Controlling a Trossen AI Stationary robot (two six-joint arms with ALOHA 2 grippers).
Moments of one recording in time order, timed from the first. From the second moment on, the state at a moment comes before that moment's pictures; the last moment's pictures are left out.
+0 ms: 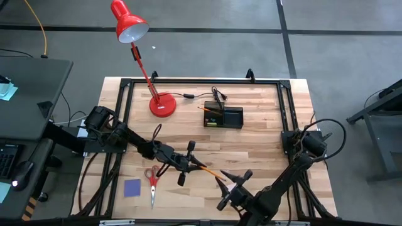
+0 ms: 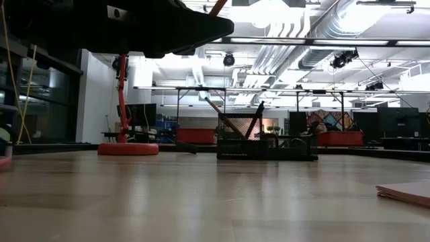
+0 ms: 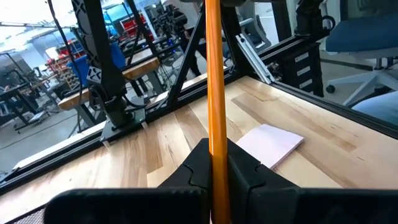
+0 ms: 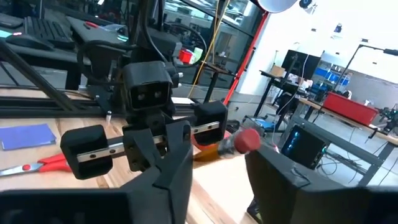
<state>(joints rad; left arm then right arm) -0.26 1.80 0.66 1.04 -0.12 0.37 0.85 2.03 1.56 -0.60 1.57 0.78</state>
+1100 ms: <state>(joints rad) -0.32 1.81 0.66 0.76 -0.21 0.28 0.80 1.81 1.56 -0.72 1.38 0.68</state>
